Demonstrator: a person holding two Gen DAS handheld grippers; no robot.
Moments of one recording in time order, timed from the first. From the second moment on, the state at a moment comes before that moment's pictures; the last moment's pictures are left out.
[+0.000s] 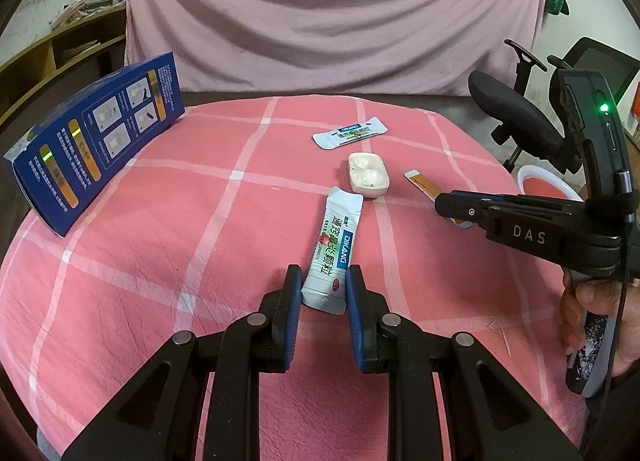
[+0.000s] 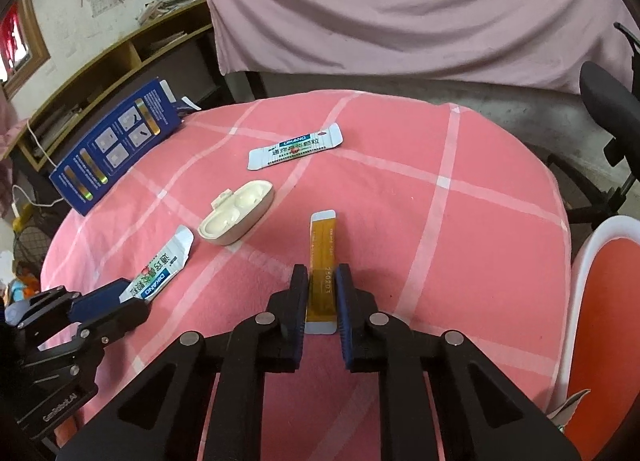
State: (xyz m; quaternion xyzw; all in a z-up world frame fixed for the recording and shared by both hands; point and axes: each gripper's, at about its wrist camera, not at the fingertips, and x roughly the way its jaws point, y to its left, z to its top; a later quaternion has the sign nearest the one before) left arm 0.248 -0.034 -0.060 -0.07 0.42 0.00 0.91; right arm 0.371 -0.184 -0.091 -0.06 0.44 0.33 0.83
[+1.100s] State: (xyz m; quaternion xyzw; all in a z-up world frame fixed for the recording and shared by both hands) left arm 0.227 -0.124 0.069 -0.02 0.13 -0.08 0.99; right arm 0.273 -0.311 0.014 0.05 0.05 0.29 0.96
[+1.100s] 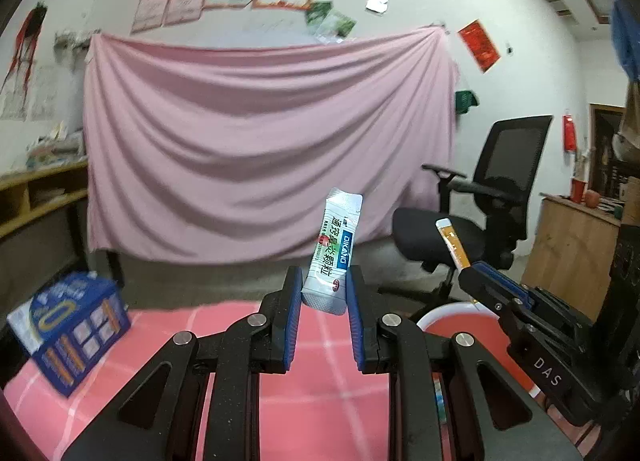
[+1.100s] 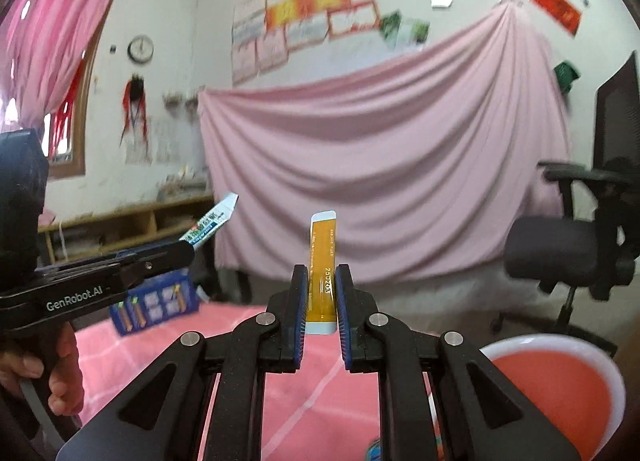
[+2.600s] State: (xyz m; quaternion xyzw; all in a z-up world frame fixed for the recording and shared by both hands) left arm 0.307 -0.288 0.047 0.01 0.23 -0.24 0.94; right arm 0.303 -0.469 -0.014 0.20 0.10 0.06 0.97
